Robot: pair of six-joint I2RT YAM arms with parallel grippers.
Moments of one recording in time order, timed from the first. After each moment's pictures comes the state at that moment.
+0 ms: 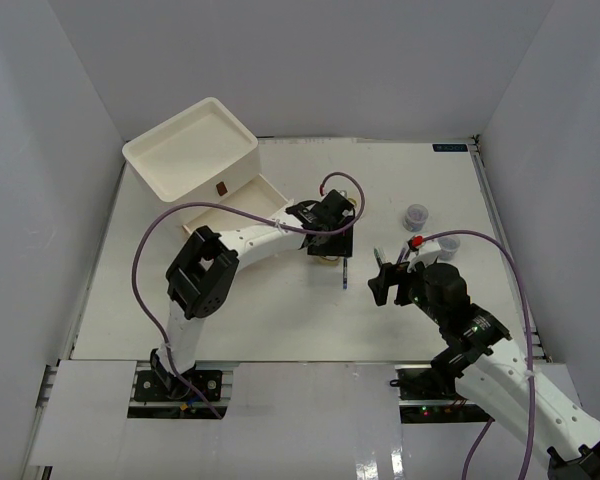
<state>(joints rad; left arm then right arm) -0.86 2.04 1.58 -0.51 -0.09 -0.66 0.62 0.51 0.41 -0.35 0.09 0.29</state>
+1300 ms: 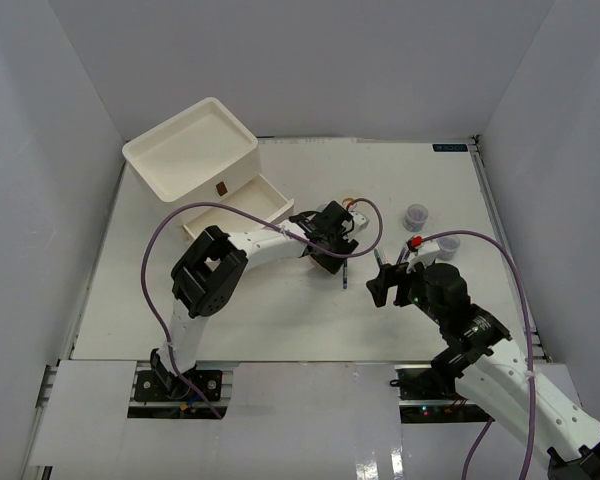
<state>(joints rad) -0.87 2.08 1.50 -0.42 0.01 -0.05 0.62 0.51 0.41 -0.35 0.06 0.29</state>
